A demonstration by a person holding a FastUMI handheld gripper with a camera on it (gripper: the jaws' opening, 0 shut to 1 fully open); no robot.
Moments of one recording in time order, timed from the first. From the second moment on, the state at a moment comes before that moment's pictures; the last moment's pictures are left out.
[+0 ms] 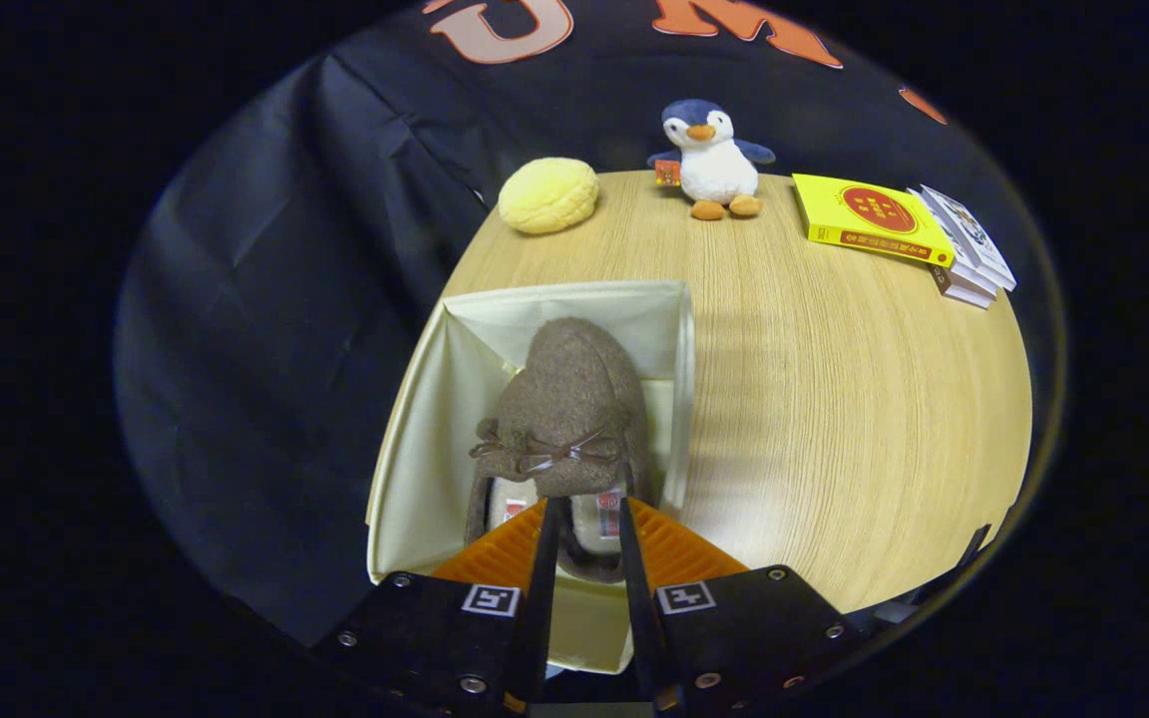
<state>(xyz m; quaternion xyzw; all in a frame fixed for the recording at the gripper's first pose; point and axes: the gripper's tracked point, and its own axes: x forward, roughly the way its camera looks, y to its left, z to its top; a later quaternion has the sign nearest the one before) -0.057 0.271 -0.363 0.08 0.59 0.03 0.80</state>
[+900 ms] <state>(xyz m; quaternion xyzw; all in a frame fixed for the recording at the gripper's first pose) -0.003 0.036 -0.114 0.01 0.21 0.00 0.98</state>
